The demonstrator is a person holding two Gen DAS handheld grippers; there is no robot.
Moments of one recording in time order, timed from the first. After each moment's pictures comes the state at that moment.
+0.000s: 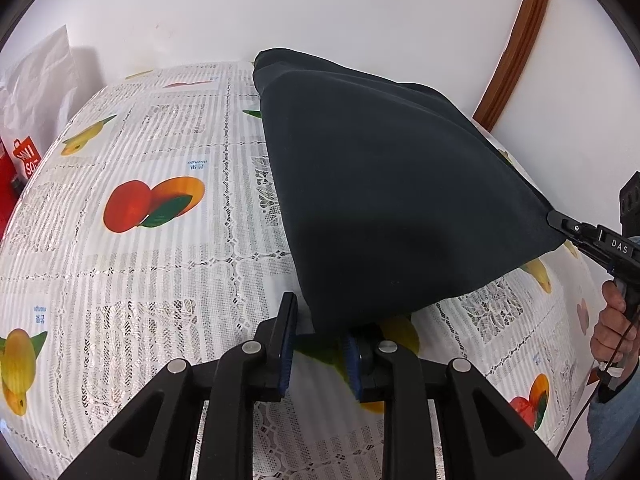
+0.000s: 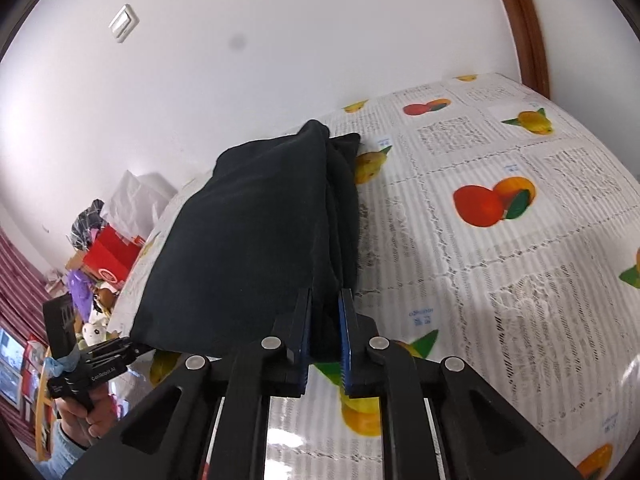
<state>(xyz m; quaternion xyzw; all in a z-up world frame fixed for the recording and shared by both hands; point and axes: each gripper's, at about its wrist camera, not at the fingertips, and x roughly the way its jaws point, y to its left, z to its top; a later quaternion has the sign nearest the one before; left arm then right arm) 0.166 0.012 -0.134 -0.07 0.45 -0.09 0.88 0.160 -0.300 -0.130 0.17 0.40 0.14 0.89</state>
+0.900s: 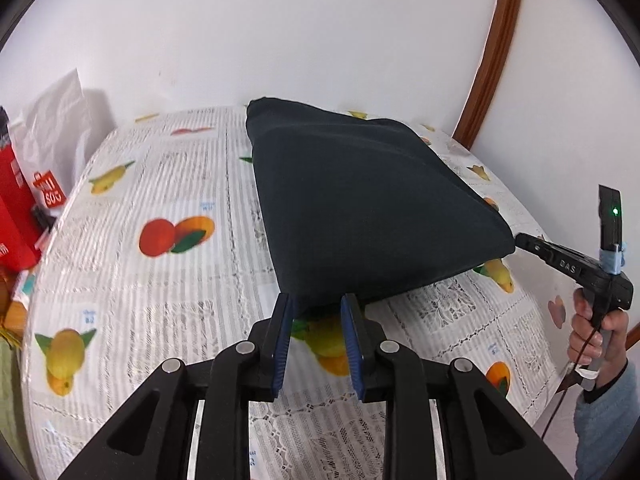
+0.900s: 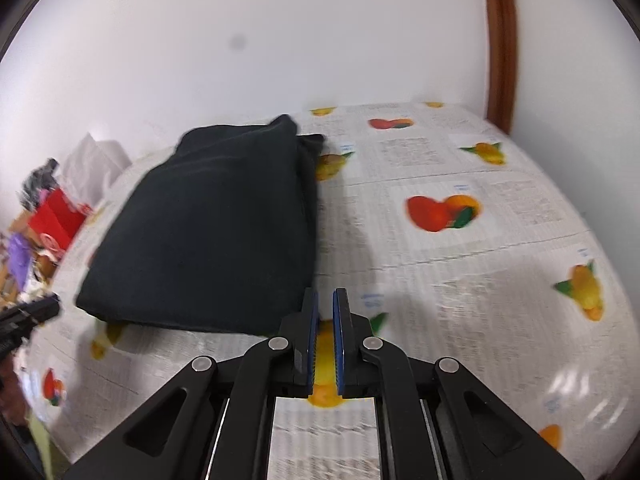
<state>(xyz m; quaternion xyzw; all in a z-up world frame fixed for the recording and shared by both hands) 0.124 0.003 -0.080 -0.05 0.41 -0.09 0.91 0.130 -0.288 -0.117 0.05 0.40 0.04 0.91</state>
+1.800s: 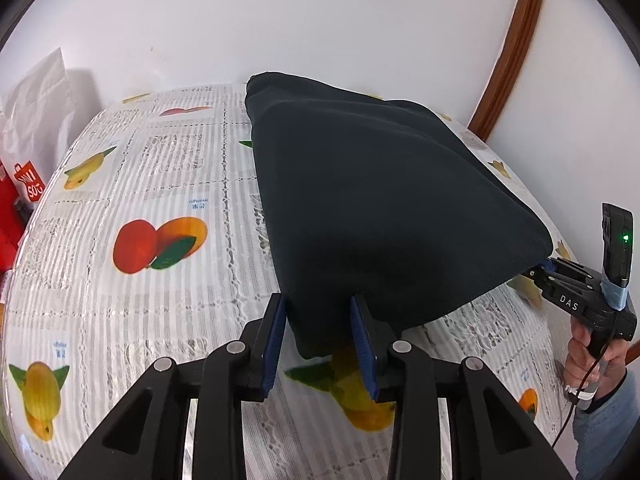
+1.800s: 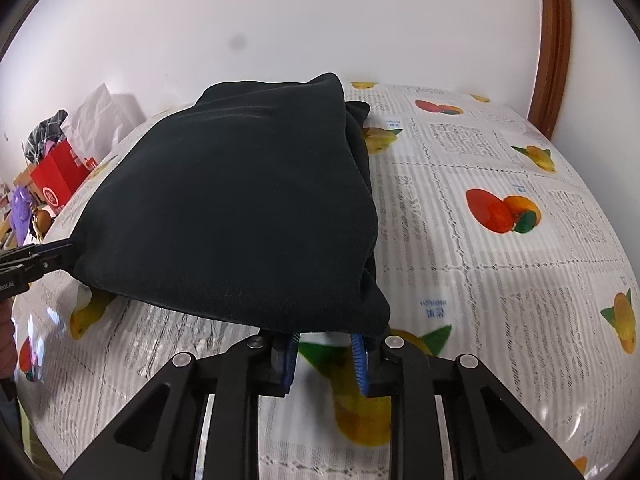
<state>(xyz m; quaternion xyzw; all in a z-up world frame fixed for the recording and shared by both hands) 0.178 0.013 -0.113 -0.06 0.44 -0.09 0.89 0.169 -0.244 -0.152 0.01 0.42 0.10 0.90</state>
